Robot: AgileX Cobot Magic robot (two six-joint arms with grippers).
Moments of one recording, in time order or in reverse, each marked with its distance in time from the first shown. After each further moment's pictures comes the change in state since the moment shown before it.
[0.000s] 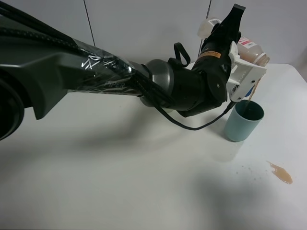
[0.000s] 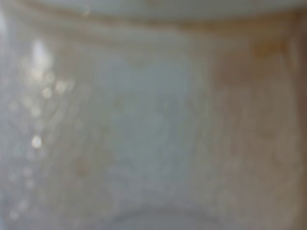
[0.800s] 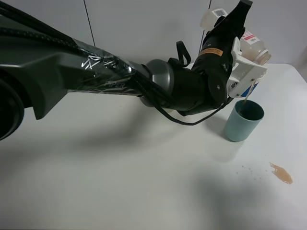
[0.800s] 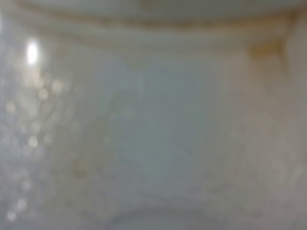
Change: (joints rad) left arm 0.000 0.000 0.000 0.086 -0.056 0.034; right arm 0.000 0.000 0.000 0.000 0.000 0.000
